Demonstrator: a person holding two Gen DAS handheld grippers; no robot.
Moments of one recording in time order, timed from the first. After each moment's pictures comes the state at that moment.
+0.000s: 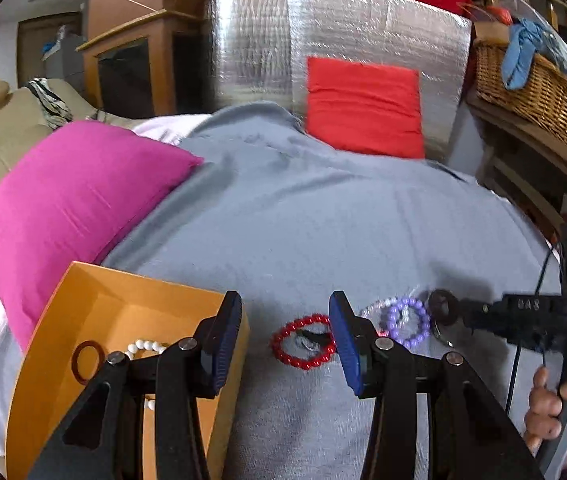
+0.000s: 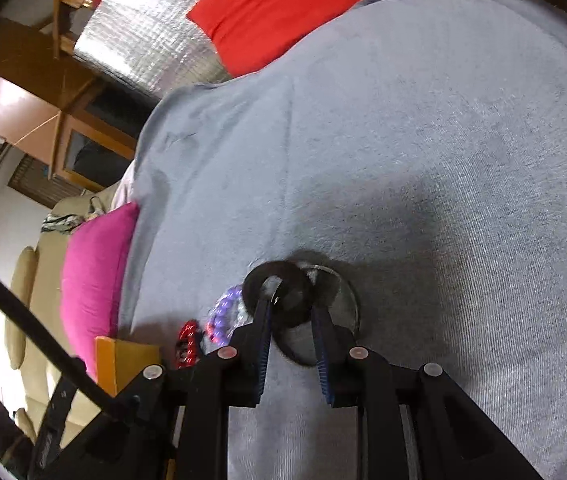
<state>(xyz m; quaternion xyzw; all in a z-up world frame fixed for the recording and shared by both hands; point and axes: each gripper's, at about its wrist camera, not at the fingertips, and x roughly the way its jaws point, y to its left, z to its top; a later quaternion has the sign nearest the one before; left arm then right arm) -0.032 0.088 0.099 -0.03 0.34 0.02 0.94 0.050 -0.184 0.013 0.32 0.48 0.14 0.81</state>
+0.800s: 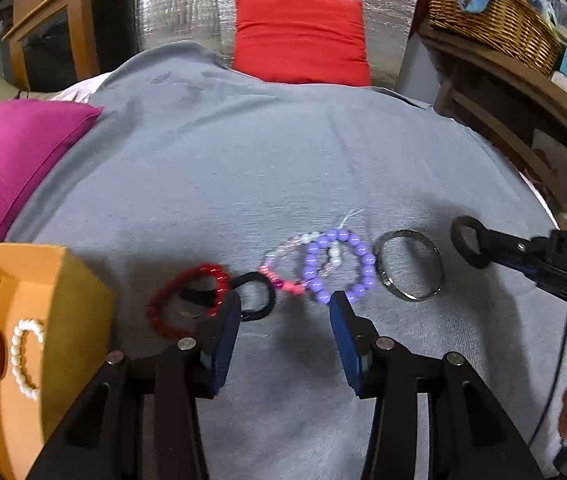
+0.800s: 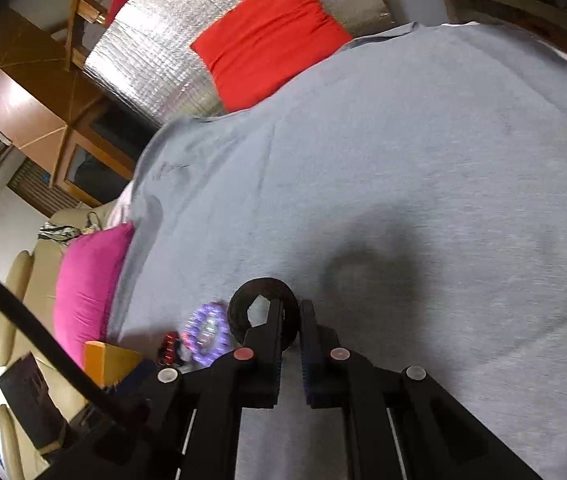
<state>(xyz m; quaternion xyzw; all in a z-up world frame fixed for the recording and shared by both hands) 0.002 0.015 0.034 0.00 0.42 -0.07 0.90 0.025 -0.227 0.027 0.29 0.44 0.12 0.84</state>
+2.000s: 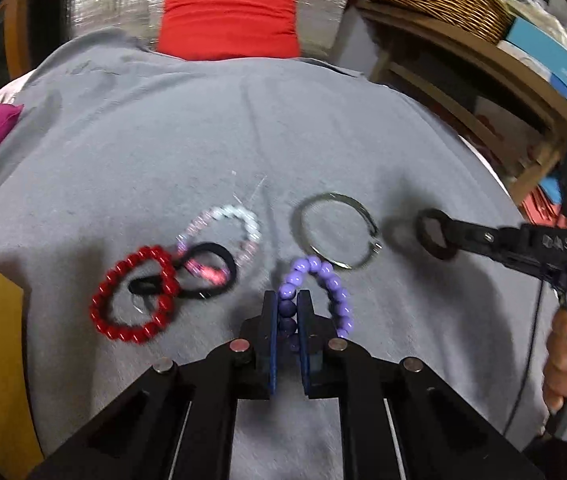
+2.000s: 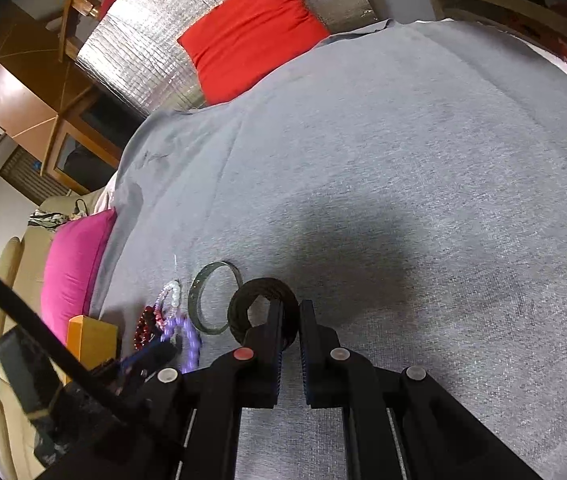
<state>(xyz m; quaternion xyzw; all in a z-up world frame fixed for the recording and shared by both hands) -0.006 -0.024 0.022 0.00 0.46 -0.19 0.87 0.001 -0.267 0.016 0.27 0.45 0.11 0.84</state>
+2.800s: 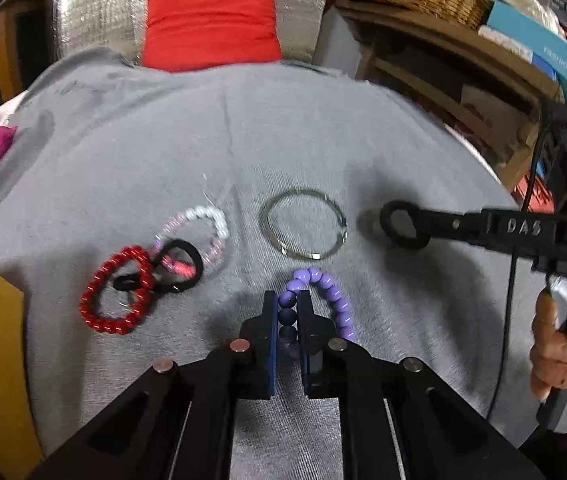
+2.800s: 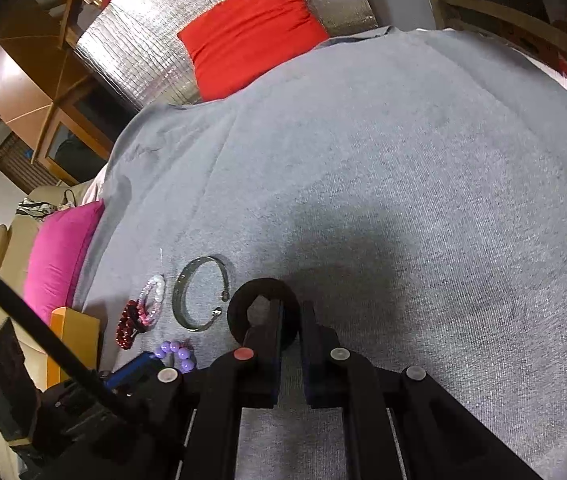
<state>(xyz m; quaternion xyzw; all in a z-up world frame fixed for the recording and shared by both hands) -0.030 -0.040 0.037 0.02 0.44 -0.19 0.88 0.003 -0.260 0.013 0.24 0.45 0.10 0.85</state>
